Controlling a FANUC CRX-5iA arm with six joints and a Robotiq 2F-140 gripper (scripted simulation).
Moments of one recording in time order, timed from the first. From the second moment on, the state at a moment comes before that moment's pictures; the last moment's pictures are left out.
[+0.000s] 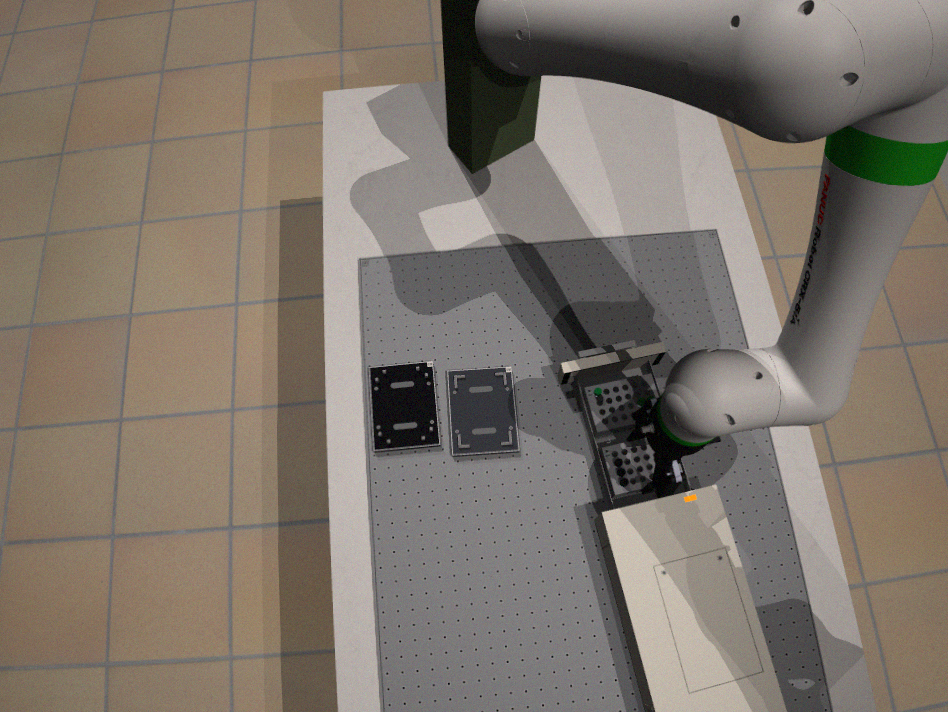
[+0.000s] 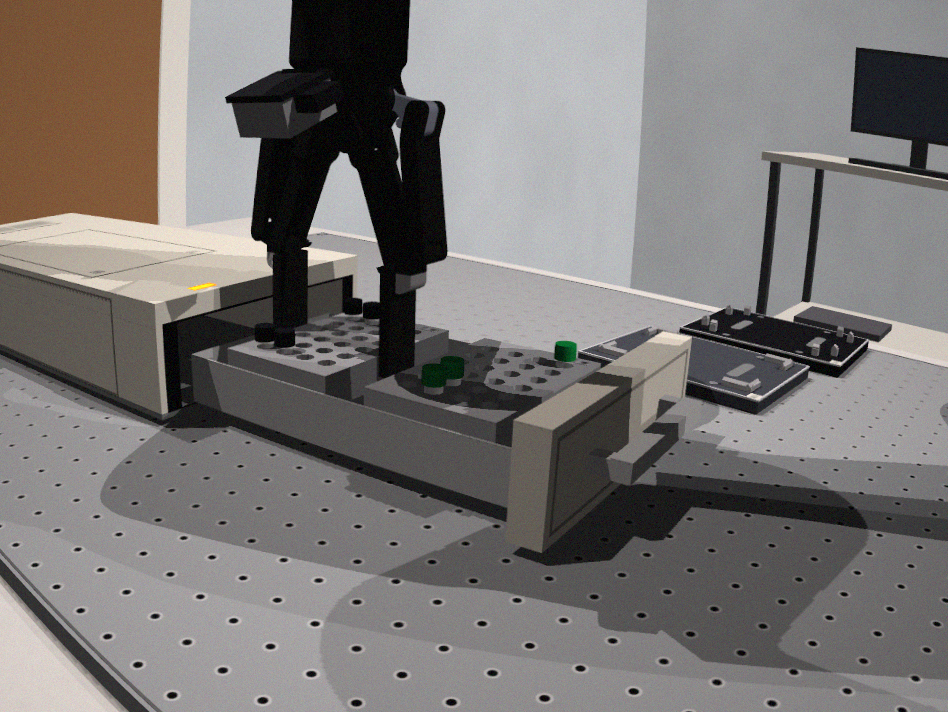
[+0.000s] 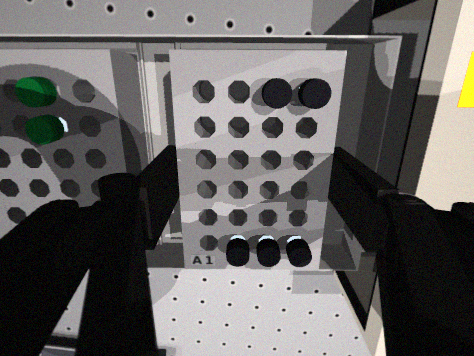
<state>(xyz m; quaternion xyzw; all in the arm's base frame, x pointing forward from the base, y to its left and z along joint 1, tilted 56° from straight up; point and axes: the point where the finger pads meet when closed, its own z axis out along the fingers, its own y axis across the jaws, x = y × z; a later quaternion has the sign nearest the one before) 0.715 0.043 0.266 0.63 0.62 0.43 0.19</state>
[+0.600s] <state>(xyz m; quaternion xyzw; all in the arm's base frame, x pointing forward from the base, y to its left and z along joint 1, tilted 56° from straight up) 0.715 0.043 0.266 0.63 0.62 0.43 0.19</state>
